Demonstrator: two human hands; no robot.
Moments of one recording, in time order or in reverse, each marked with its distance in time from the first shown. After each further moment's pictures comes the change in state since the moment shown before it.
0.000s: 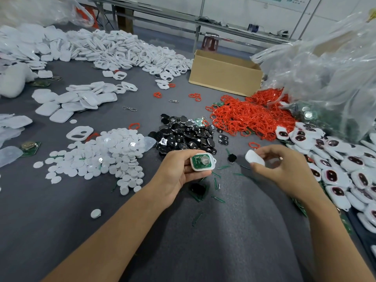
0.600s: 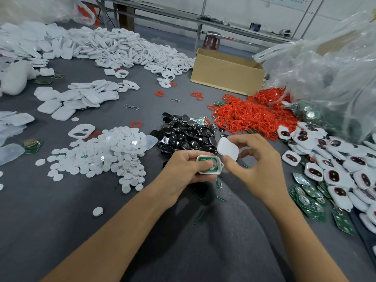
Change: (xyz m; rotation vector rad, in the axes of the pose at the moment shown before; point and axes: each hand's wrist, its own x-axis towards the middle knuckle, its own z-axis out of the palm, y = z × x) left_hand 0.000 -0.007 -0.002 0.194 -0.094 0.071; right_hand -0.011 -0.051 0.038 0.237 0.142 -0.349
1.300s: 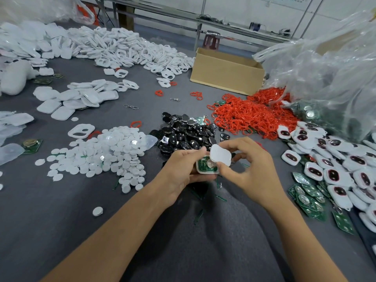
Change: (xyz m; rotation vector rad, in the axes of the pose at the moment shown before) left_hand 0.003 0.004 0.002 -0.070 0.009 -0.056; right_hand -0.002 -0.004 0.004 0.005 -0.121 0.010
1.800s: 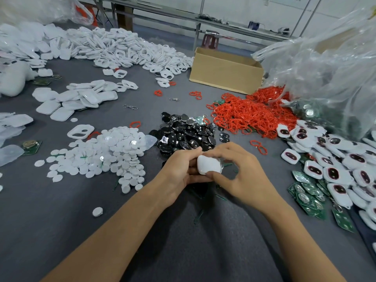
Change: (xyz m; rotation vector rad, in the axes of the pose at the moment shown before) left_hand -0.002 0.001 0.001 -0.019 0.015 -0.041; right_hand -0.003 -0.003 0.007 -0.013 -0.184 -0.026
